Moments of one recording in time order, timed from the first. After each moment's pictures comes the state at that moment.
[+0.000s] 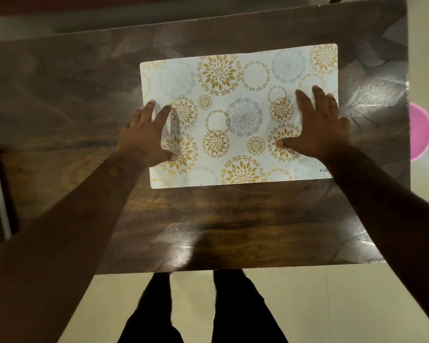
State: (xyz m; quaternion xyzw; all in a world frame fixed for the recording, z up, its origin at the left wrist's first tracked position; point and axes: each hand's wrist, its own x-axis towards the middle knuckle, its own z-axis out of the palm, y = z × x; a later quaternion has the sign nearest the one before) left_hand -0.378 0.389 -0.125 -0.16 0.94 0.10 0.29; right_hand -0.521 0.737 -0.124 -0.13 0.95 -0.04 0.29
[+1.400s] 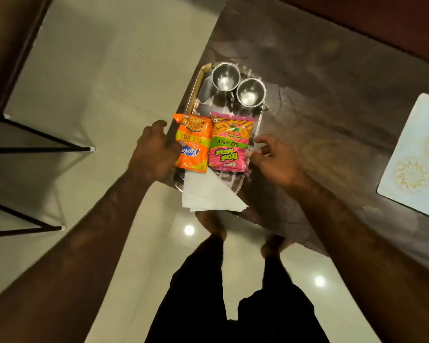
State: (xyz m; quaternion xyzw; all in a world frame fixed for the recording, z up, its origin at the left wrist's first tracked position) left_hand 0.093 -0.005 -0.057 -0.53 0.76 0.36 0.10; right_hand -0.103 0.192 -0.066 -0.18 0.84 -0.28 0.44
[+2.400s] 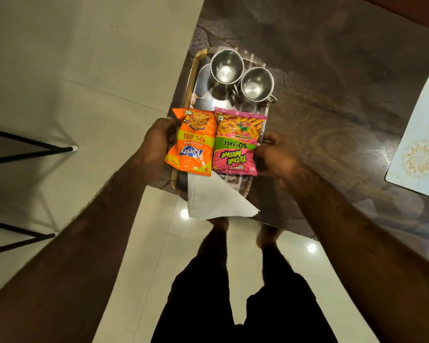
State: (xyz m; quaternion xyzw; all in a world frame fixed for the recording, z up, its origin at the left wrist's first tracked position) left_hand 0.061 -0.035 -0.092 -0.55 0.33 0.76 0.00; right_hand -0.100 0.157 -0.099 0.11 0.75 -0.40 0.51
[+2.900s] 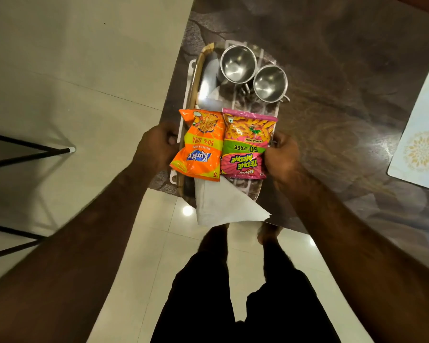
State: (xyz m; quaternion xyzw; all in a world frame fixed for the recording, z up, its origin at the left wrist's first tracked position) left_hand 0.067 -0.039 -0.121 -0.45 0.77 0.42 0.16; right_hand -0.094 0.173 -0.122 0.09 0.83 -0.41 0.37
